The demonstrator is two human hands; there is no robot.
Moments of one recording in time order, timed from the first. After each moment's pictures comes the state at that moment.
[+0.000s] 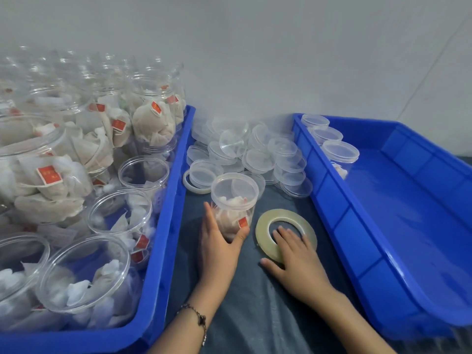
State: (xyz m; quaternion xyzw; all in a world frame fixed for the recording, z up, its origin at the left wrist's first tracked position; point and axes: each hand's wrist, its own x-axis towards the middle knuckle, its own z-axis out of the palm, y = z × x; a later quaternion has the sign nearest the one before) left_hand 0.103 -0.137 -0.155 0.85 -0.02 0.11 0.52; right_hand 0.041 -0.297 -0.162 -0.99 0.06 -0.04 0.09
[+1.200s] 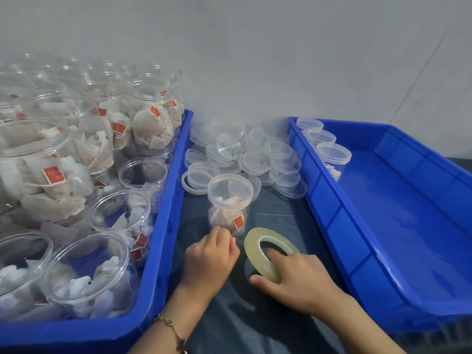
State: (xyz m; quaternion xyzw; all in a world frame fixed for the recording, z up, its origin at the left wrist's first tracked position) left_hand 0.084 -0.107 -0.139 0.86 -0.27 0.37 0.20; right_hand 0.010 -0.282 -0.115 -1.00 -0.04 -0.03 0.07
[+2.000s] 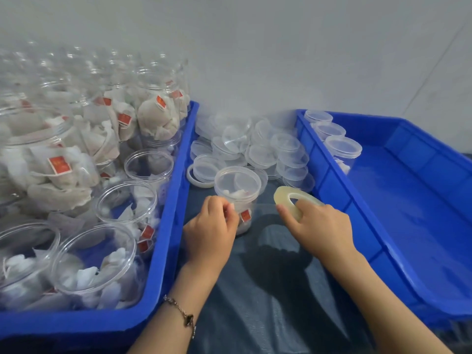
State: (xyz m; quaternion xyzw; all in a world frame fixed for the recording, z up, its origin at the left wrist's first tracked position) left_hand 0.089 -0.111 -0.097 0.88 -0.14 0.28 0.36; right_hand 0.050 -0.295 -0.080 -0.97 0.12 -0.22 0.03
